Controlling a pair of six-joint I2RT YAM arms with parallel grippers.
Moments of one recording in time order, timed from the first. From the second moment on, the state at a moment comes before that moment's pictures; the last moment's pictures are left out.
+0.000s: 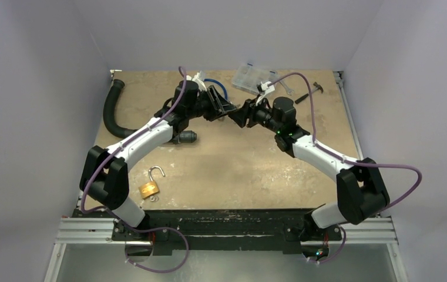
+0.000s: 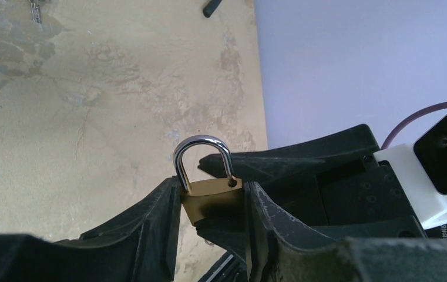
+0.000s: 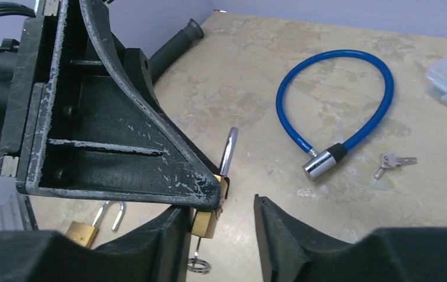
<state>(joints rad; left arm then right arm) -0.52 1.60 1.24 -0.03 0.32 -0.98 0.48 1.44 0.90 0.40 -0.35 0.35</state>
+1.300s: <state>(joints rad) -0.43 1.33 1.14 -0.31 1.01 0.10 0.29 1.20 0.87 -0.02 -1.20 -0.10</state>
